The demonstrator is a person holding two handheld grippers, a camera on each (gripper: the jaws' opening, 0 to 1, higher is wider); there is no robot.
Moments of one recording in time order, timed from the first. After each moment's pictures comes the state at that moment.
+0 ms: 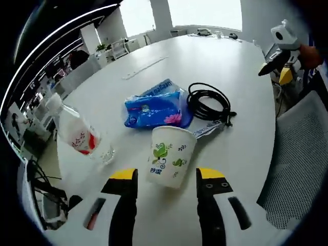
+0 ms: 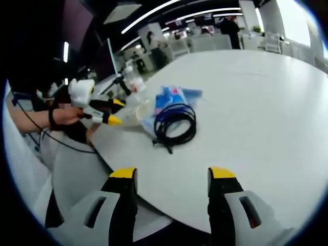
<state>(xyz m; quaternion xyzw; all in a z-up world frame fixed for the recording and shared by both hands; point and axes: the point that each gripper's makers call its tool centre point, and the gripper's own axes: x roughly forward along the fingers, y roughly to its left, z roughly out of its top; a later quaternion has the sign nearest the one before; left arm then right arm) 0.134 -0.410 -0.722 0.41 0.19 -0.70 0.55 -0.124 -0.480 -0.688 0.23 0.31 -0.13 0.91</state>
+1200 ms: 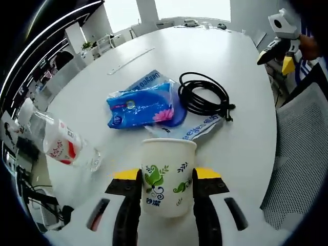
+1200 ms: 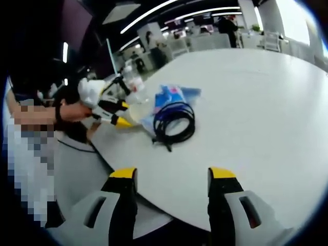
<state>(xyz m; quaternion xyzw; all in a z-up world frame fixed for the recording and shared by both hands) 0.135 -0.410 -0.741 0.40 0.22 -0.70 0.54 -0.125 -0.477 -0.690 0.23 0.32 -0.12 0.91</state>
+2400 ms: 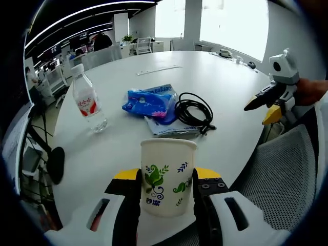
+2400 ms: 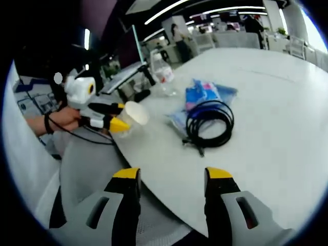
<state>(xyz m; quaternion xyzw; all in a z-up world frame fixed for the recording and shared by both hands) 0.090 -0.357 -0.698 0.26 0.28 -0.66 0.65 -0.072 -0.428 -0.690 0.20 0.34 0.01 0.92</state>
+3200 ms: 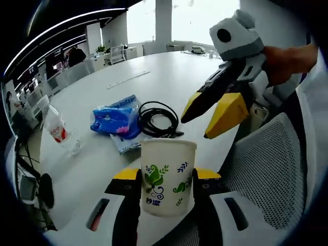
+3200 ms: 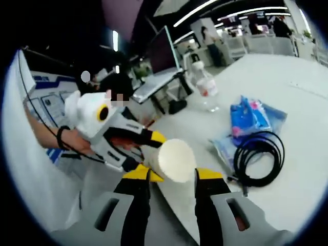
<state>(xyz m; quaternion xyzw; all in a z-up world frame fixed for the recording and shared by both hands) 0.024 -0.370 -0.690 0.28 0.23 -0.73 0.58 0.007 -0.386 -0.646 0.25 0.26 0.12 0.93</state>
